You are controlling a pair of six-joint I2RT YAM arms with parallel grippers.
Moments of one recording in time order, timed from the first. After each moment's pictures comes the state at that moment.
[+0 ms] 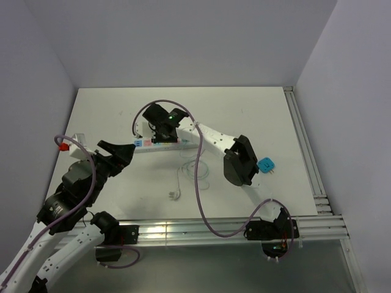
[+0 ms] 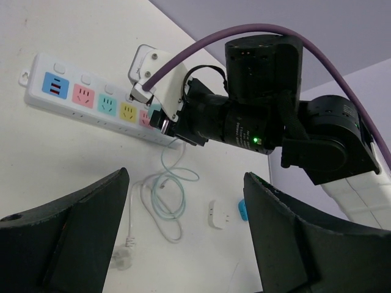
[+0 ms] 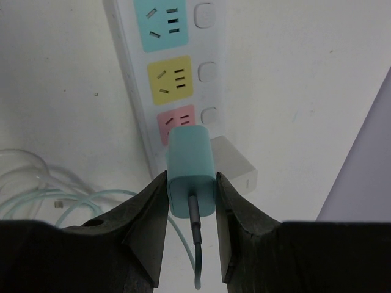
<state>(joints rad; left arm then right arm) -0.64 0.44 0.83 -0.60 -0.42 -0.96 0.91 2.28 2.18 -0.98 0.21 -0.78</state>
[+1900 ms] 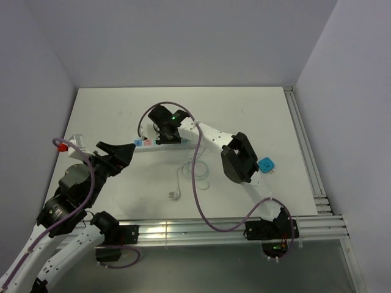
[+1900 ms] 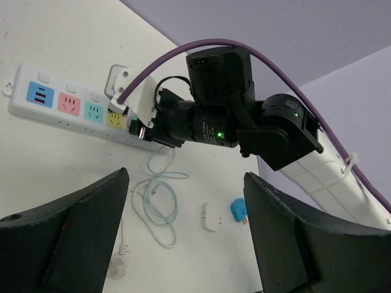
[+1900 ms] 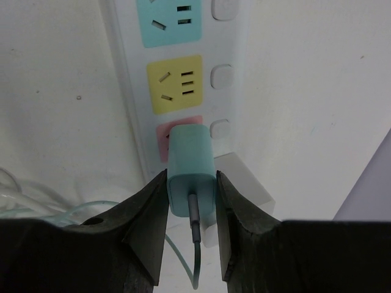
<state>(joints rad) -0.64 0.40 0.79 -0.54 -0.40 -0.93 0.87 2.33 2.11 -0.90 0.17 -0.84</state>
